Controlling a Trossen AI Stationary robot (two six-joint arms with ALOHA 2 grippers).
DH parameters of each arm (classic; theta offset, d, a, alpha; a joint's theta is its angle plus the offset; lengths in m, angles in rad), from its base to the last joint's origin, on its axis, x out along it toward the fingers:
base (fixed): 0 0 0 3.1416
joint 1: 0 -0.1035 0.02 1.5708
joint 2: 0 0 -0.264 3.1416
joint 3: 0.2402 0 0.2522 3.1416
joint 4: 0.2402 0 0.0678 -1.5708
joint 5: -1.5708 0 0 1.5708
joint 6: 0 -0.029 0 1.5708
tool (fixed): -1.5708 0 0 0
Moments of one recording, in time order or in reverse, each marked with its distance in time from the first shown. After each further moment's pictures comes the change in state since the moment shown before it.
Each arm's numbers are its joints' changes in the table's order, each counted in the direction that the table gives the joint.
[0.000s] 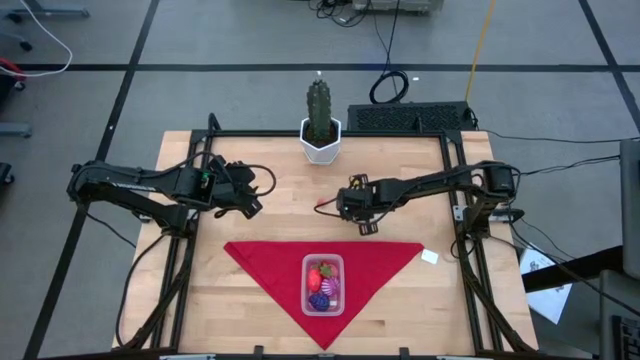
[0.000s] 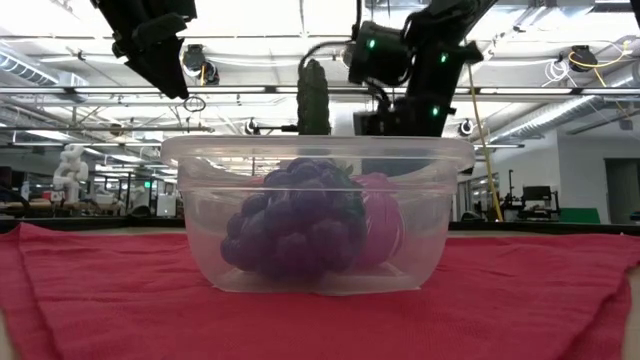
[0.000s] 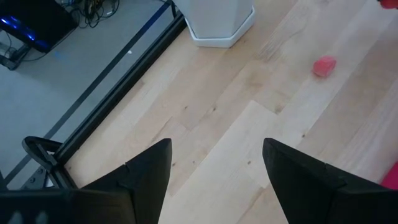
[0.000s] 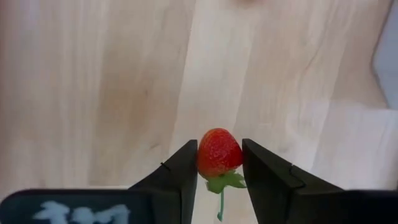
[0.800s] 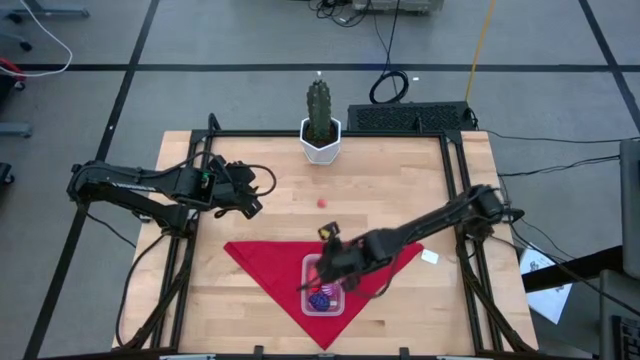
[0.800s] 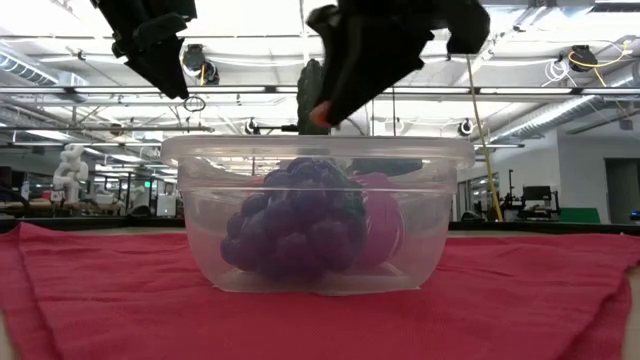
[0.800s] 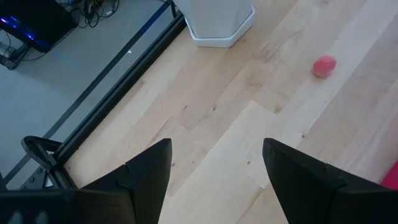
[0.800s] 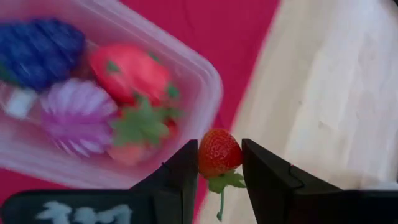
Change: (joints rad) left arm 0.000 0.000 0.000 0.000 0.001 0.002; right arm -0.411 0.138 0.417 0.093 0.058 -0.089
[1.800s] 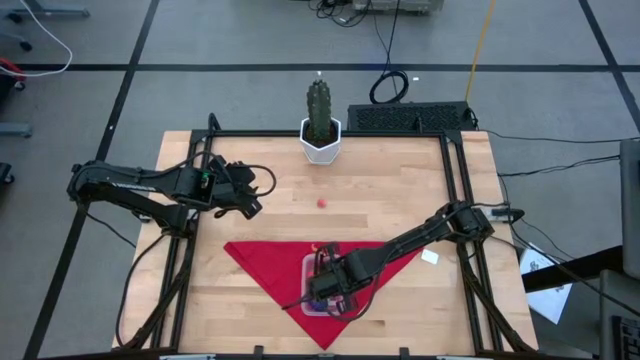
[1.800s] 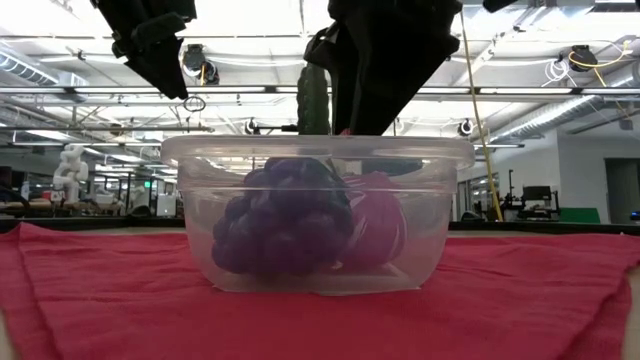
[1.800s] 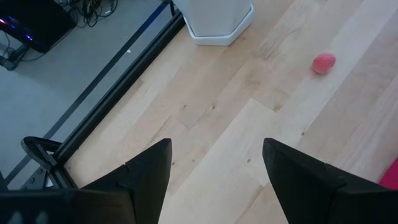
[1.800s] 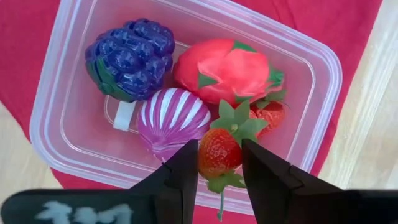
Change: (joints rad) left arm 0.000 0.000 0.000 0.004 0.006 -0.007; right arm -0.065 0.234 0.300 0.296 -0.193 -0.300
